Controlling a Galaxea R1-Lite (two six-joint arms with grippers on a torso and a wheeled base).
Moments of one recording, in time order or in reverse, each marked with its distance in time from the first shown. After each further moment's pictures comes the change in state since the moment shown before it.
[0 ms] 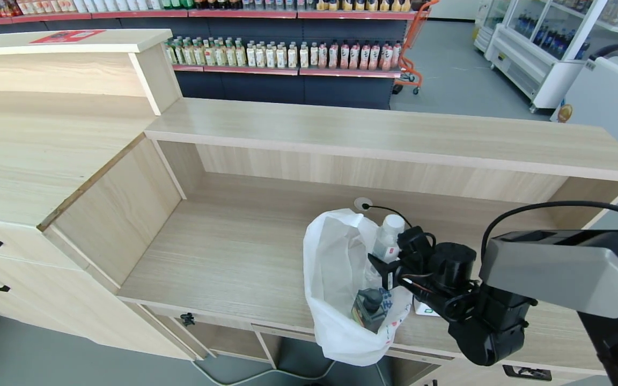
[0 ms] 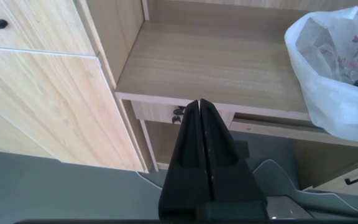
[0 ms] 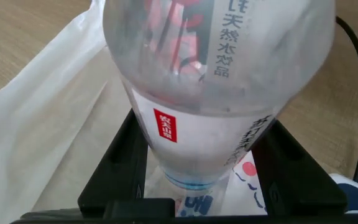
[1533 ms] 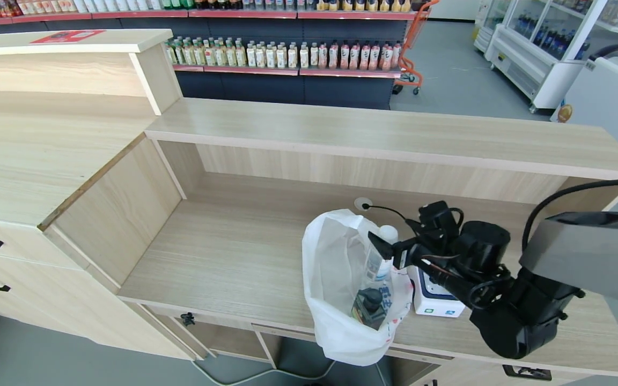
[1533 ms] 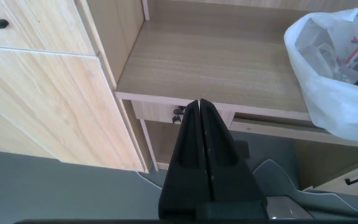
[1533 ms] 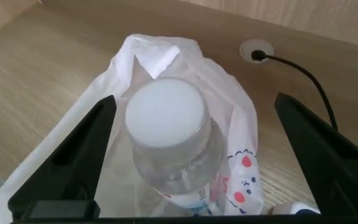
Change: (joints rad) left arm 0.000 0.000 0.000 0.000 0.000 0.000; right arm -0.010 -0.223 0.090 0.013 0.018 0.056
